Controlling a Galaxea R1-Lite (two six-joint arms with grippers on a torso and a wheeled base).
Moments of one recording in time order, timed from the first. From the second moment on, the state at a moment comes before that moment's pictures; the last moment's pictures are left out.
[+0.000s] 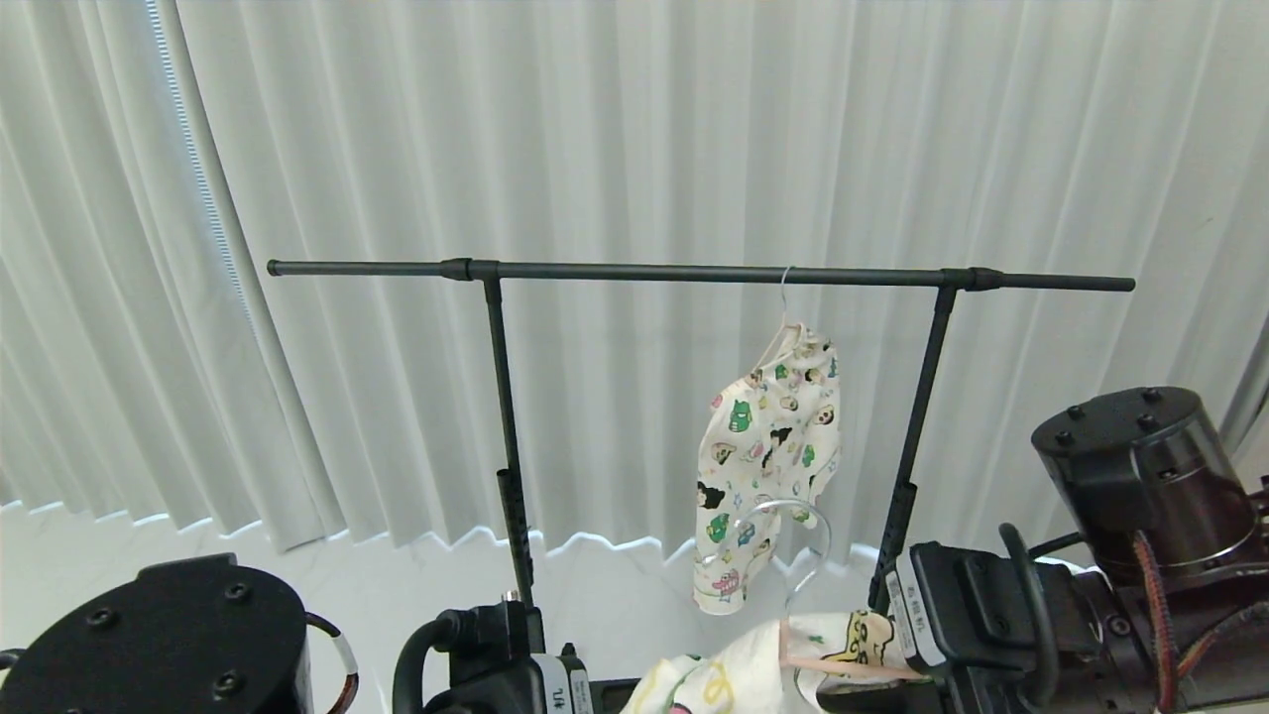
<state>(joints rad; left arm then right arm) -0.98 1.42 -0.40 -0.71 -0.20 0.45 0.85 1.46 -0.77 0.00 0.41 -0.62</state>
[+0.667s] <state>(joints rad) -0.88 1.41 -0.36 -0.71 -0.10 0.38 0.73 1.43 -0.80 -0.05 0.42 -1.00</state>
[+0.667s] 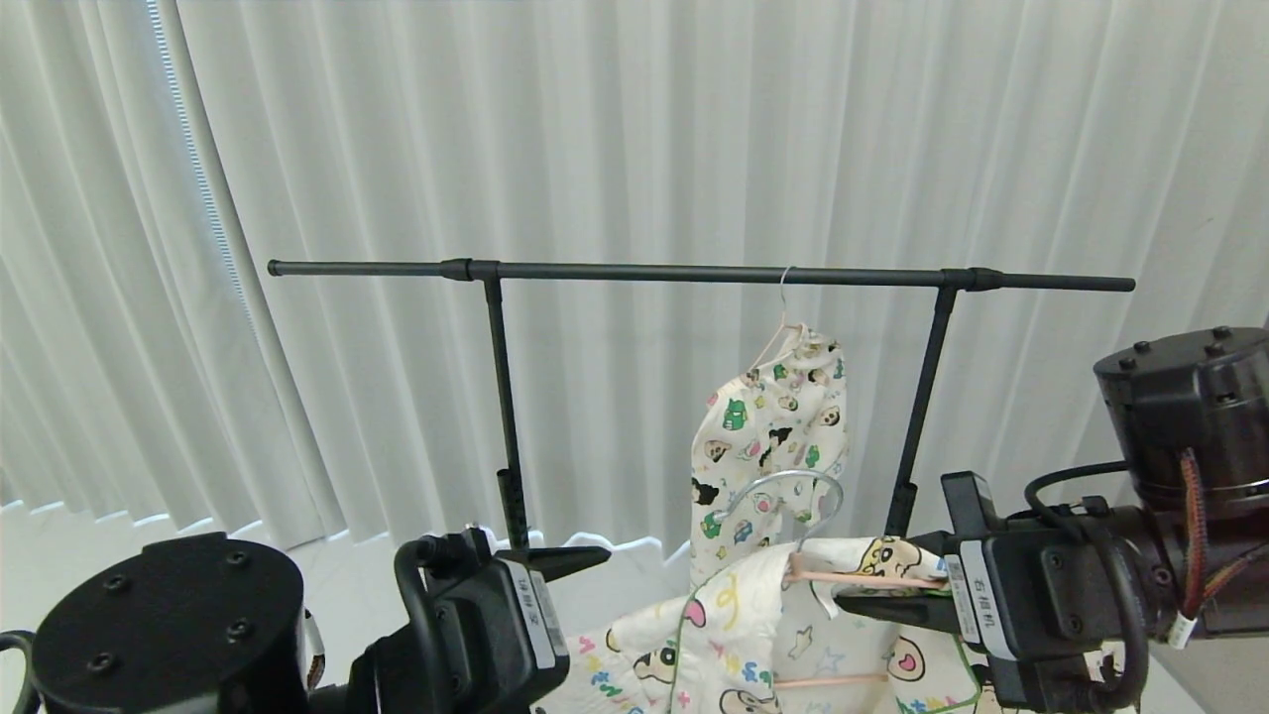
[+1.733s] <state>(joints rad) -0.51 1.40 -0.13 -0.71 -0.10 0.19 0.67 1.38 -0.82 -0.07 0.42 -1.01</state>
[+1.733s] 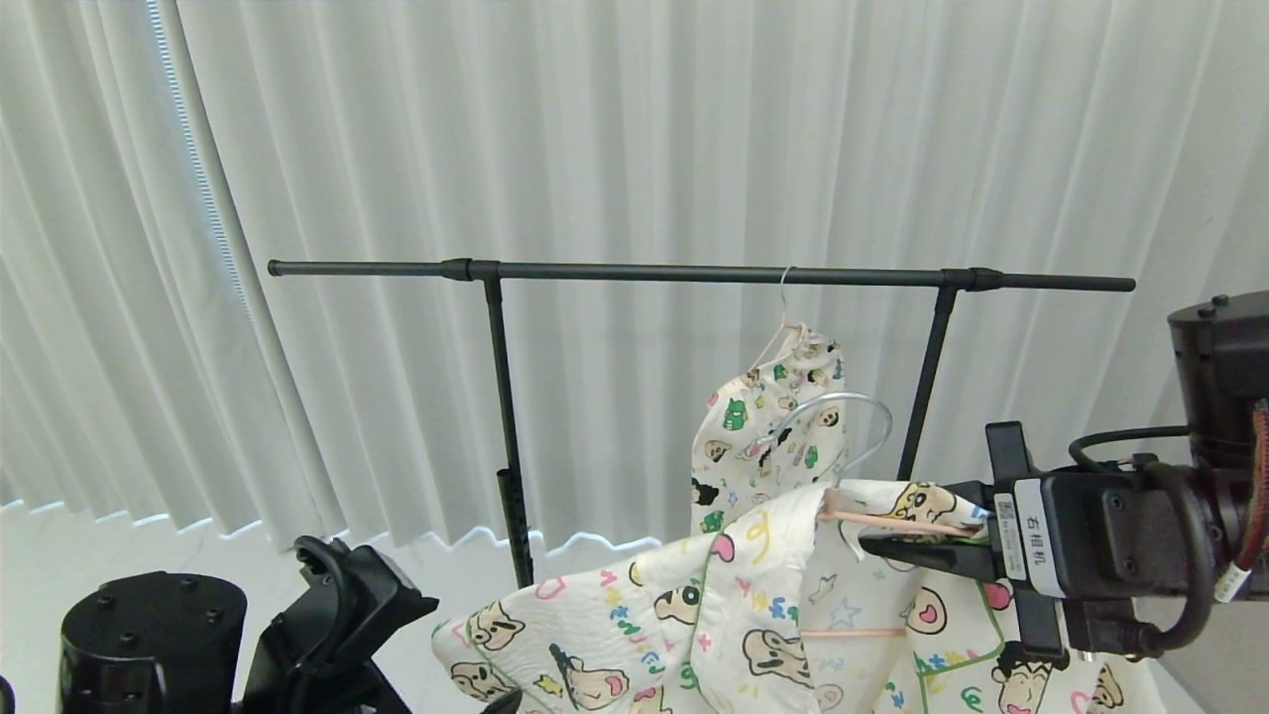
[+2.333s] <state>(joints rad) -0.43 1.43 -0.15 -0.71 -0.09 0.19 0.65 1.36 -0.82 -0.07 0.42 -1.01</state>
